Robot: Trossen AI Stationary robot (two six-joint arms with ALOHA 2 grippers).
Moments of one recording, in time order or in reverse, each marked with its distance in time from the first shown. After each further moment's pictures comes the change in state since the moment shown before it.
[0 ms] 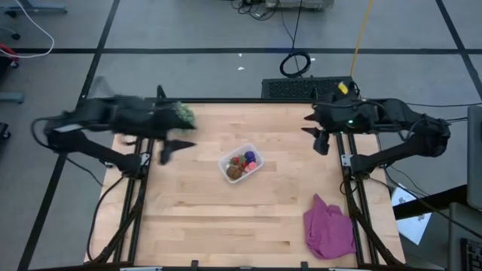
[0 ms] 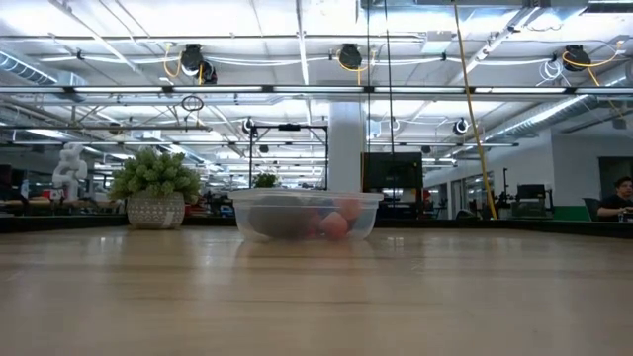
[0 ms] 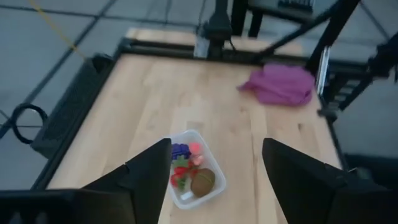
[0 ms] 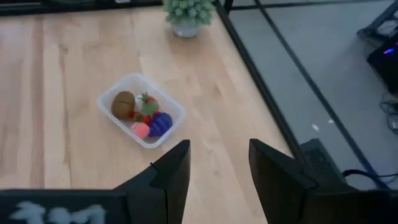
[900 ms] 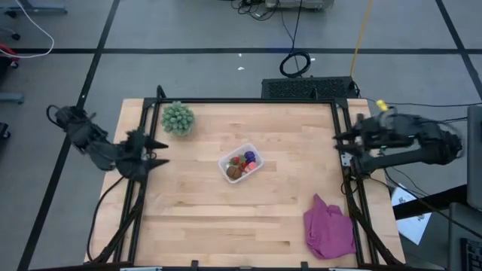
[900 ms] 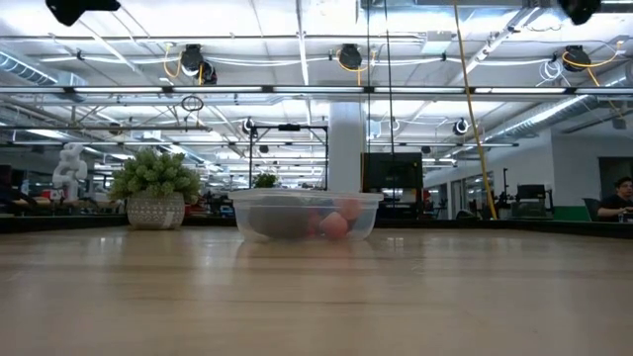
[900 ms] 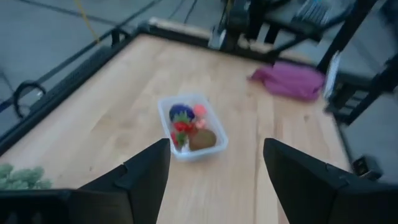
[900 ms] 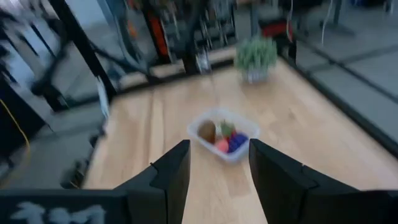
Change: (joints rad) left arm -0.633 -0.578 -0.701 0.088 -0.627 -0.480; right arm 0.107 -0.727 -0.556 0.246 -0.180 0.185
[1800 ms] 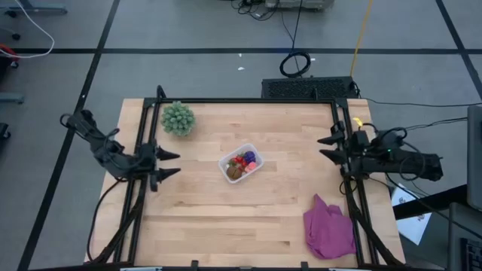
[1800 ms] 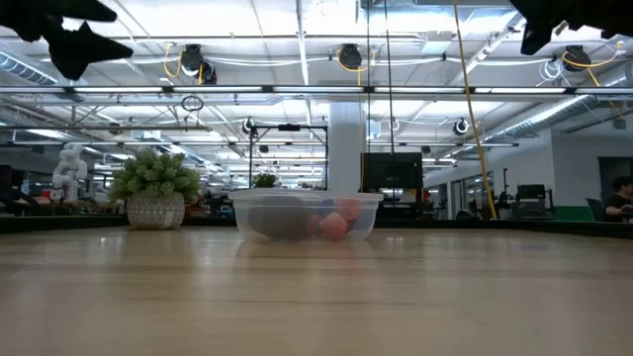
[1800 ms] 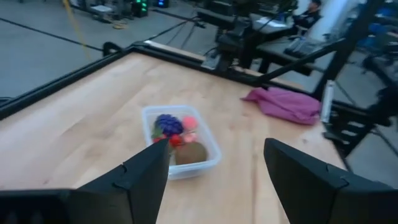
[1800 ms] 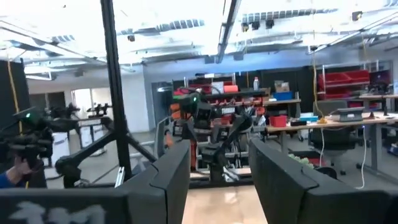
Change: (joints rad) left arm -0.044 -0.176 -0.473 0.540 -0.105 0.098; right arm -0.159 -0.282 -0.689 1.026 -0.232 -0.157
